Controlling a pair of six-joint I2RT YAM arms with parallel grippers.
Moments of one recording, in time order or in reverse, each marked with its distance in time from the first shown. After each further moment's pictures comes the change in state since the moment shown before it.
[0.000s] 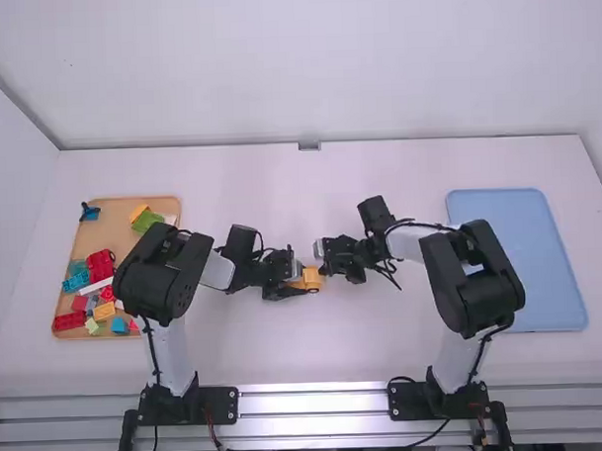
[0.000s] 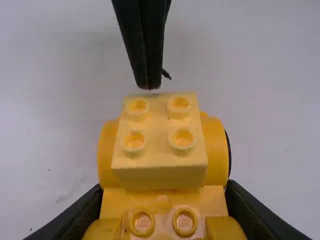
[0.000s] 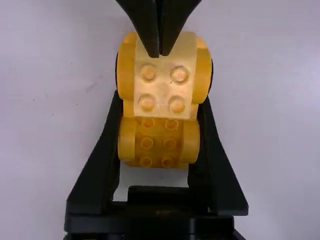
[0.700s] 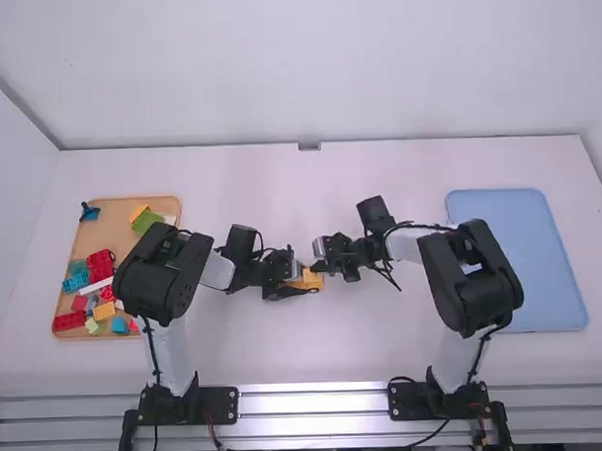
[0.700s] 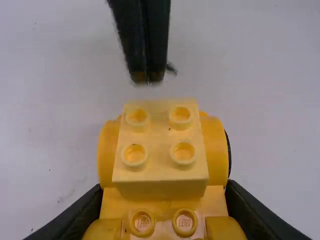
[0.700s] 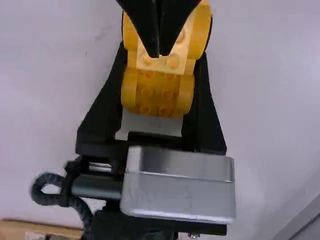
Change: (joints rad) left arm 0.000 0.000 0.000 0.003 0.000 0.001; right arm 0.008 0.015 -0.019 0.125 -0.162 -0.001
